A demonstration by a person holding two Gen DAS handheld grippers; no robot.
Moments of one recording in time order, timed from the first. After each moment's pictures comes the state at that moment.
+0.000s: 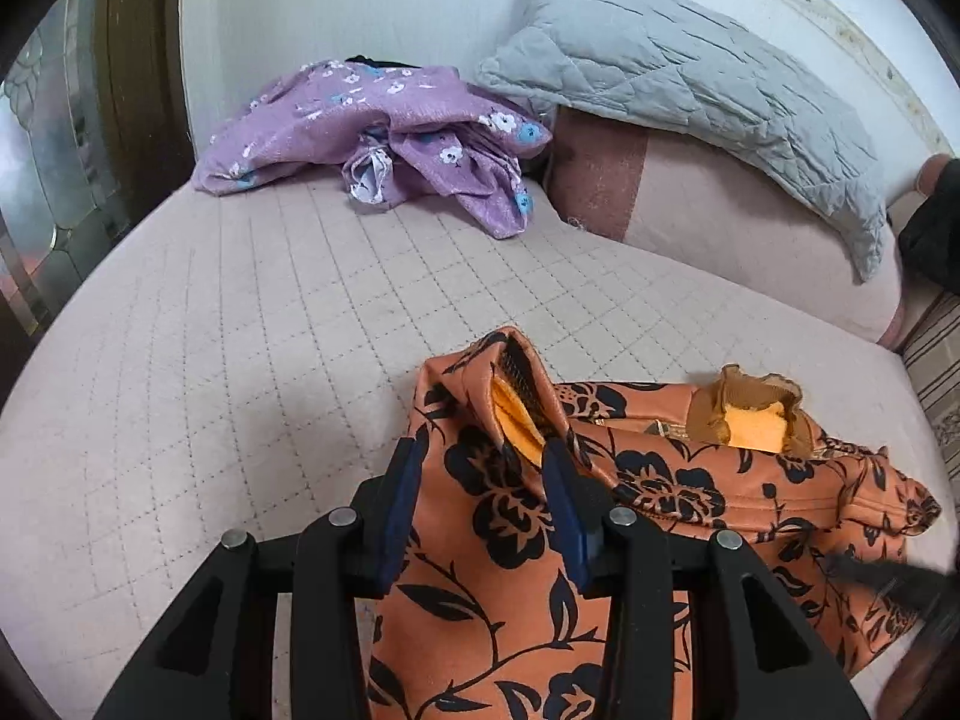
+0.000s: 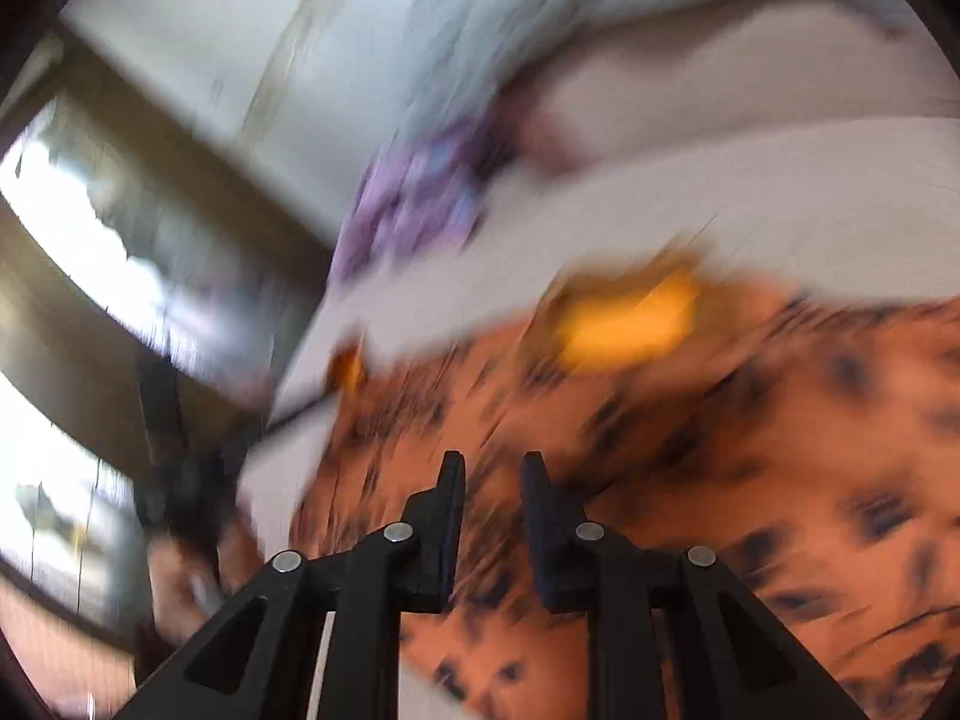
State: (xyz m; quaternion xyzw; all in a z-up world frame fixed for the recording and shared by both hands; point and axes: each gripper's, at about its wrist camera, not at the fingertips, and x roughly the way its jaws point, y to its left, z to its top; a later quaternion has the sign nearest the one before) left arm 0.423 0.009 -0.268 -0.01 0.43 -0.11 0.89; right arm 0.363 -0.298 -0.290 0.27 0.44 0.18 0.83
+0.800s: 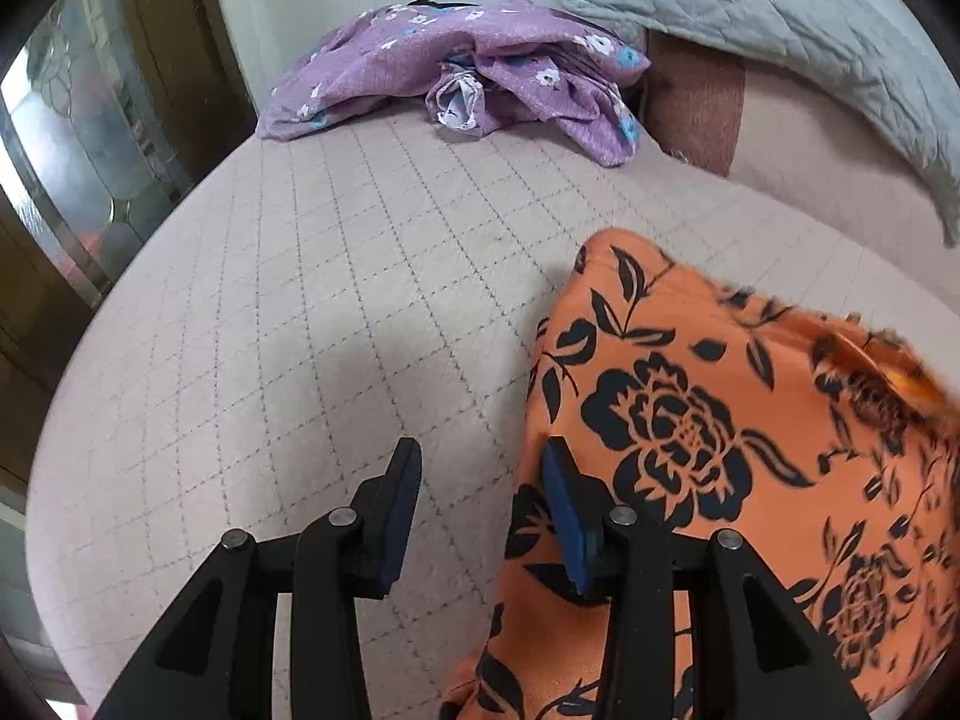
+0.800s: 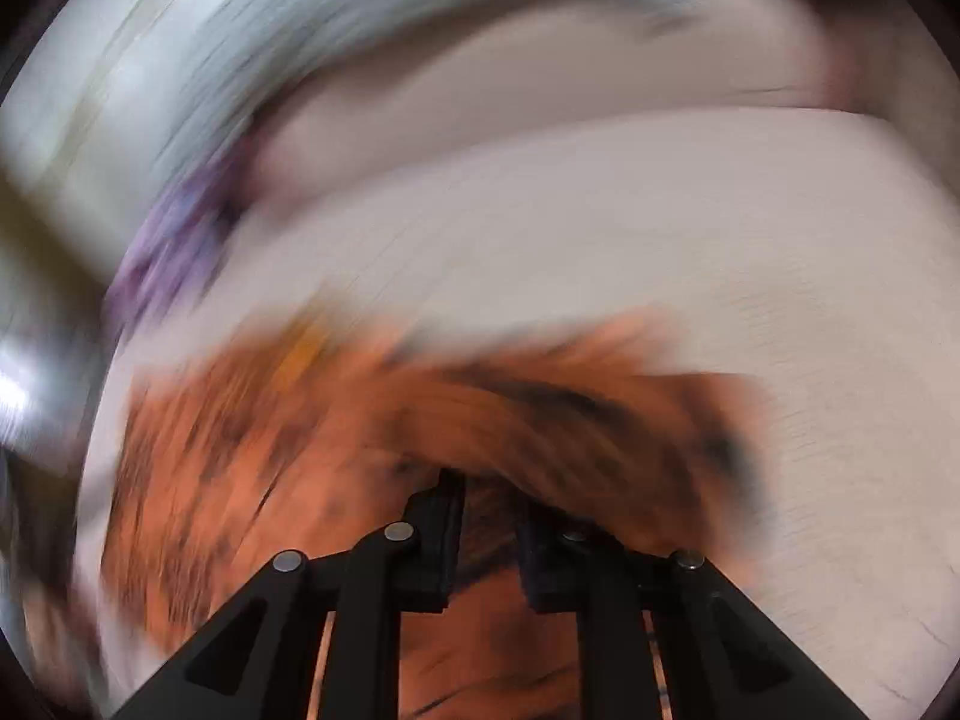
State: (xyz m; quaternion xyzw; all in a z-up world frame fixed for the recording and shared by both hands) left arm 0.436 0.021 -0.302 0.06 0.48 -0.01 0.87; right arm 0.338 -0.449 -0.294 0.24 0.44 -0.15 0.85
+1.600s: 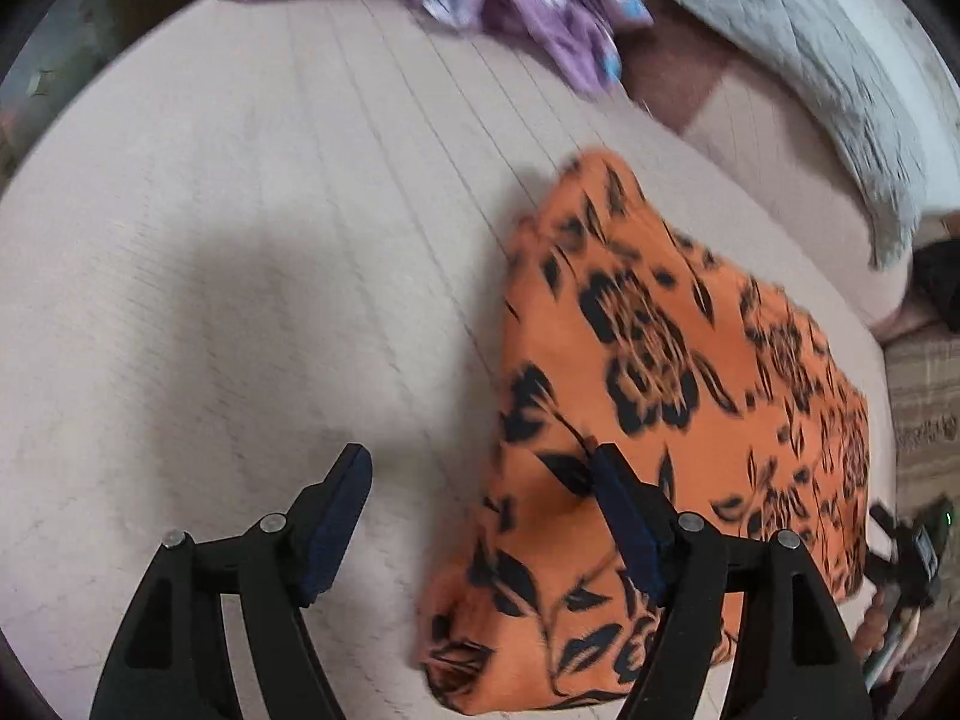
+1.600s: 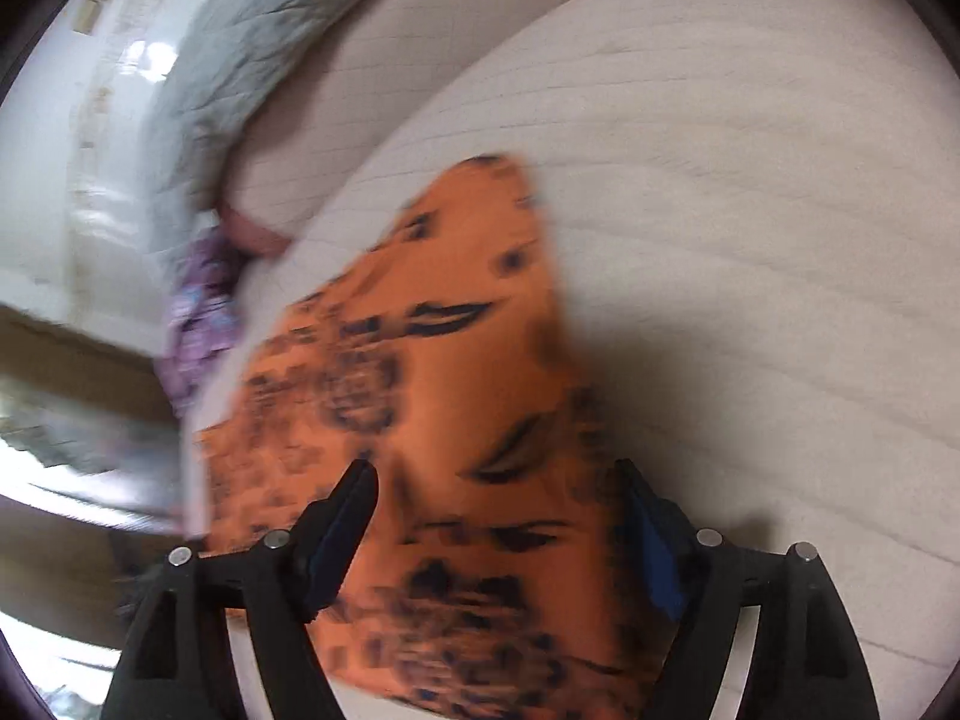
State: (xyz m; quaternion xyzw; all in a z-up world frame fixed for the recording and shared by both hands) left arm 0.431 0.058 -0.318 -0.09 0.59 -0.13 0.79; right arm 0.260 -0.480 -0.340 0.44 0.46 -0.02 0.77
